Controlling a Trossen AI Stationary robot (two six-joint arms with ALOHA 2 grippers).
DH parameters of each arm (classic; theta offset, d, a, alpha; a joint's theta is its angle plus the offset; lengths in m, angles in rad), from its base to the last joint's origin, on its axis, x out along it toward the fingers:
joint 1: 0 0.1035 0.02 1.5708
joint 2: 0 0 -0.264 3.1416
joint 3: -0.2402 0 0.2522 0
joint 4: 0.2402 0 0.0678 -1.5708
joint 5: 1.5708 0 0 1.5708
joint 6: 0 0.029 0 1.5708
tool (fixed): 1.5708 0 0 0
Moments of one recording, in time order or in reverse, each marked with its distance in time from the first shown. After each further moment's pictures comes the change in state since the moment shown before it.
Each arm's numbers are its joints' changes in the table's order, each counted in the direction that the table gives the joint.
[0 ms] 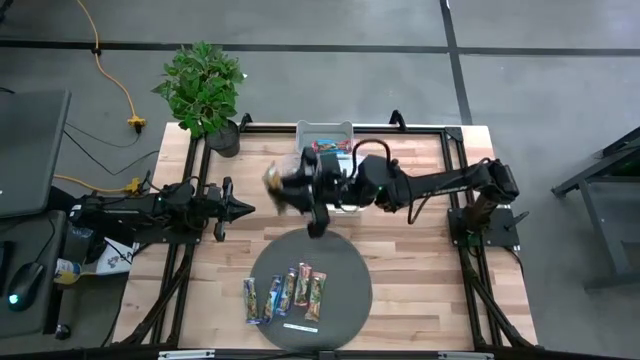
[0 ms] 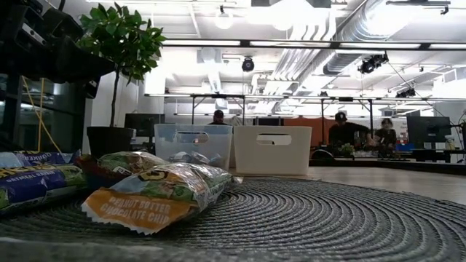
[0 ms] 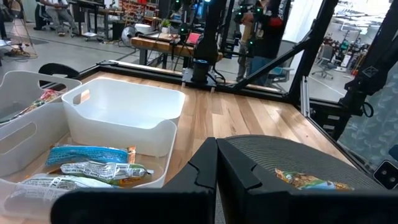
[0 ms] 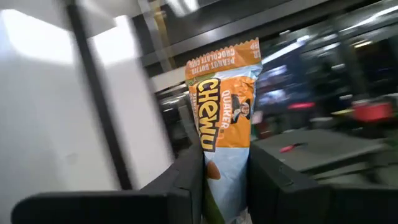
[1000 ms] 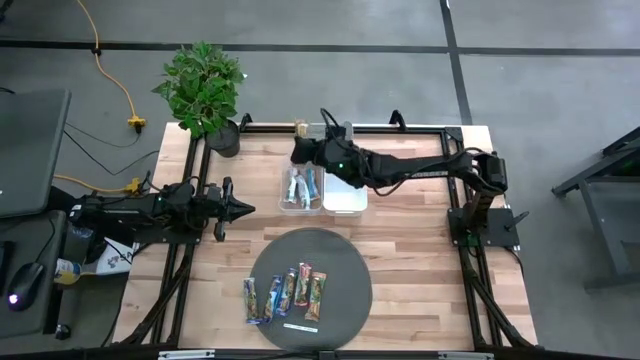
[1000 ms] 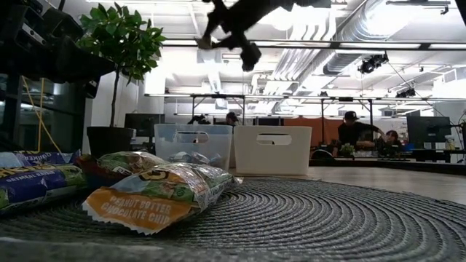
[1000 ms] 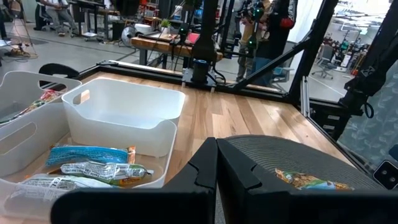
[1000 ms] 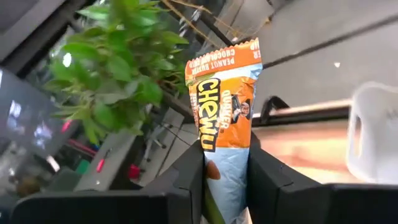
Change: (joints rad) left arm 0.000 0.000 0.000 0.000 0.000 0.000; right arm -0.232 -0.048 0.186 0.340 0.549 0.721
